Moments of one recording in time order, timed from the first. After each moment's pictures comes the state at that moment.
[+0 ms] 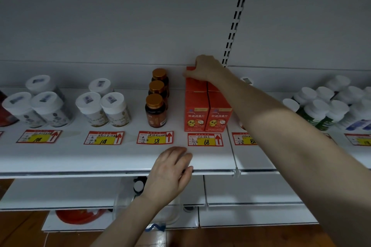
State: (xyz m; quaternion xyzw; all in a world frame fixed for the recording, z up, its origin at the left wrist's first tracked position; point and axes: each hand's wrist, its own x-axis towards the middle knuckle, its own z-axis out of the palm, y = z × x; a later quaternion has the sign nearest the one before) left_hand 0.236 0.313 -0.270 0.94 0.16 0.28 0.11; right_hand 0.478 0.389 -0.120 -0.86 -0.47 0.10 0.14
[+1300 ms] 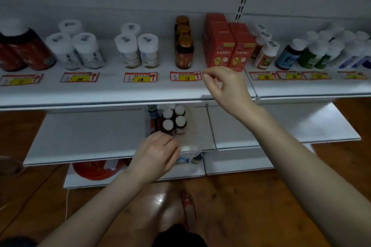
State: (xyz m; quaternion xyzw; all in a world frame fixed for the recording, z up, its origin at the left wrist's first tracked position) left_hand 0.062 0.301 -0.264 0.97 0.07 0.23 0.08; right_hand 0.268 0.231 -0.173 -0.76 -0.53 -0.06 0.37
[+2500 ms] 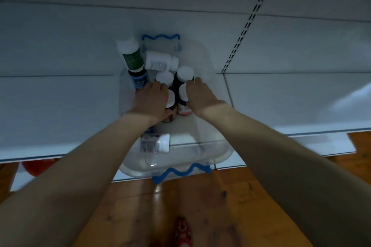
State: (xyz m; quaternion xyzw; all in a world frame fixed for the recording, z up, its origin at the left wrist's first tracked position) left_hand 0.192 0.440 -0.529 0.96 0.25 -0.09 0.04; right_hand 0.297 0.352 -0.500 -0.86 -0.47 0.20 -0.01
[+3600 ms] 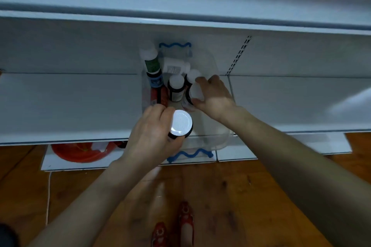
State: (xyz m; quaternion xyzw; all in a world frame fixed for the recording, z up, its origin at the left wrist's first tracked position) left_hand 0.089 0.362 -0.435 0.94 0.24 0.14 0.18; right_hand 0.269 0.318 -0.433 -0.86 -0.47 0.17 0.08
